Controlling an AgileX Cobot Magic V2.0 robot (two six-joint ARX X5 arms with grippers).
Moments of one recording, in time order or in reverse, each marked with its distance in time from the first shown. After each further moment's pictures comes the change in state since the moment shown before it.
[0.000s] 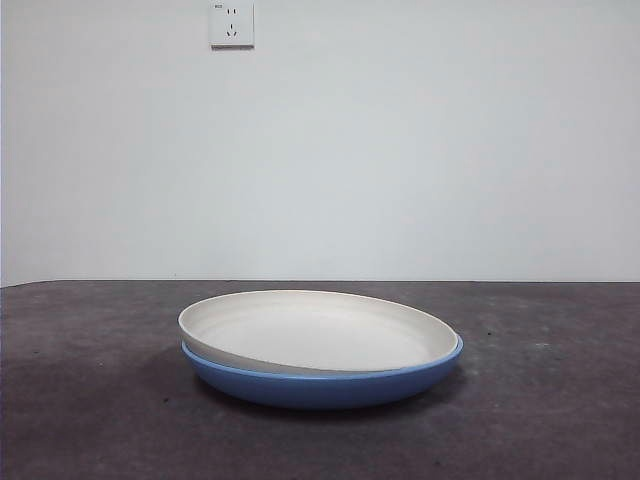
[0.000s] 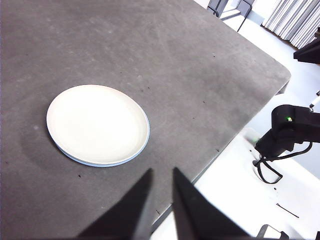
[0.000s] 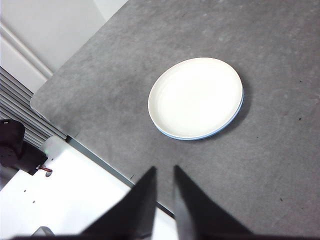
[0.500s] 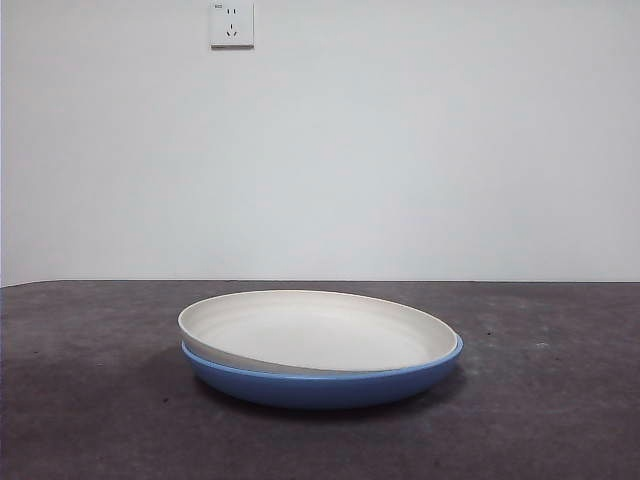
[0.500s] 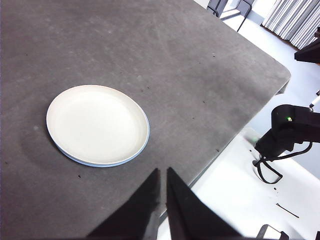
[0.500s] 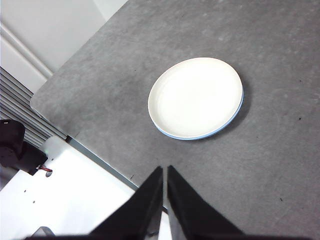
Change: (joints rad) left arm 0.000 0.000 0.000 0.001 0.000 0.000; right arm 0.000 0.000 0.000 0.000 0.000 0.000
